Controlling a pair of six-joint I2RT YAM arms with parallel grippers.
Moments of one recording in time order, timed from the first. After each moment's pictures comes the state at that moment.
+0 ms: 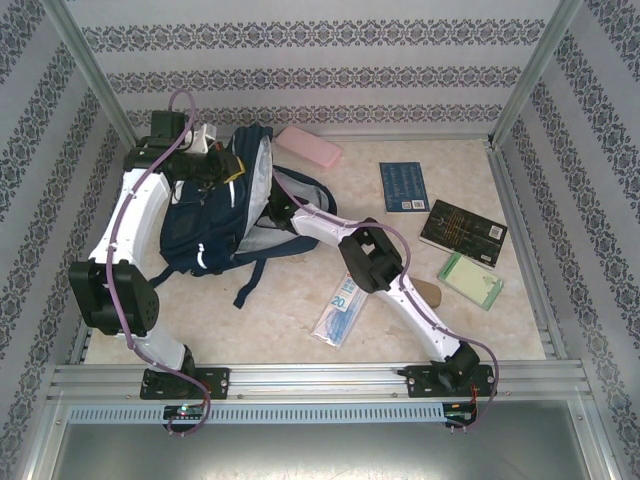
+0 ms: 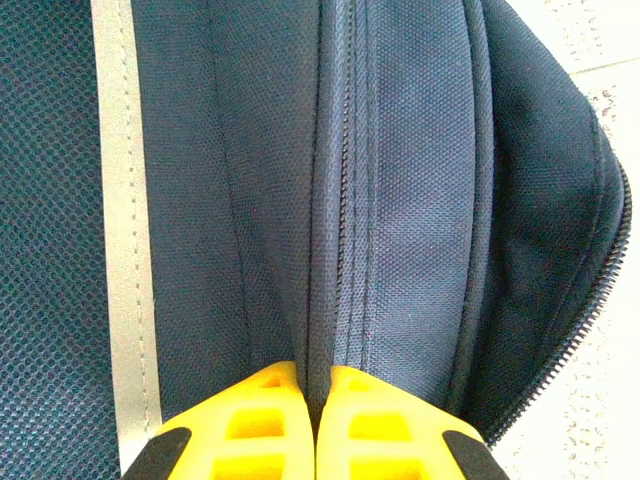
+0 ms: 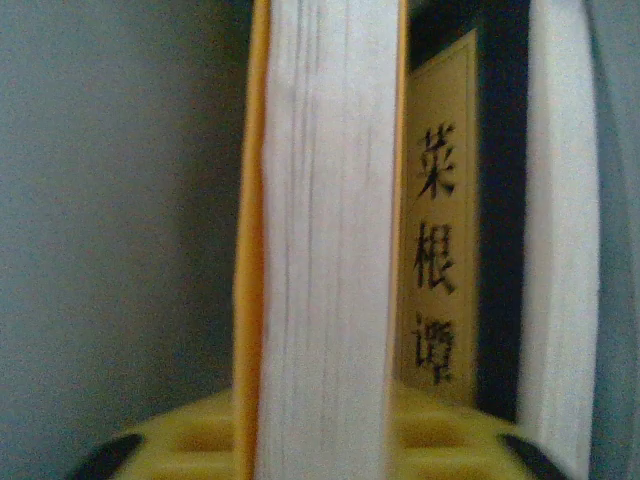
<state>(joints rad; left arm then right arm) 0.00 1.64 1.62 -0.83 0.69 -0.54 0.76 2.69 2.23 0.04 -0.45 1.32</state>
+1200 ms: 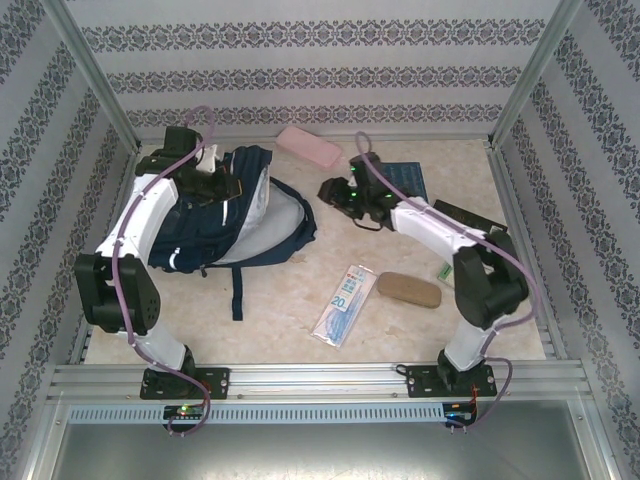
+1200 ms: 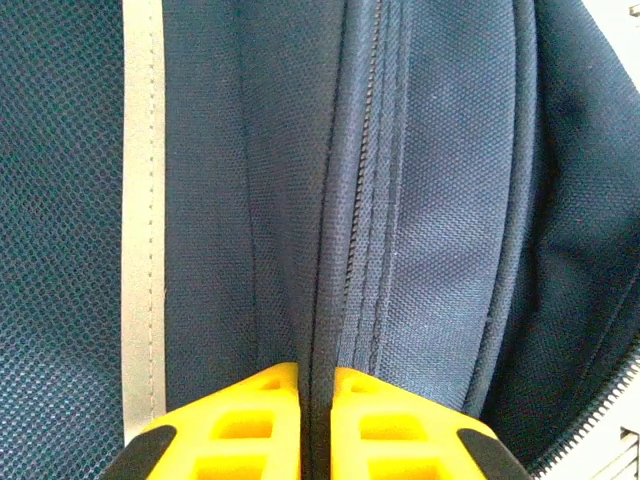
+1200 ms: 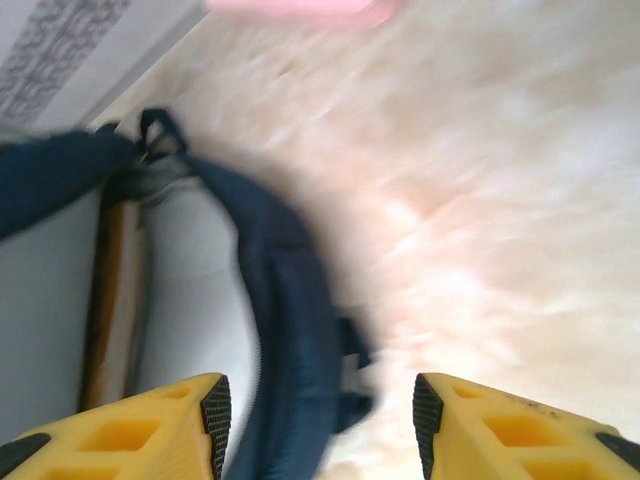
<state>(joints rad) -0.02 1.67 1.50 -0.87 0.51 -0.30 0.39 1.66 1.22 -0.30 -0.19 0.84</state>
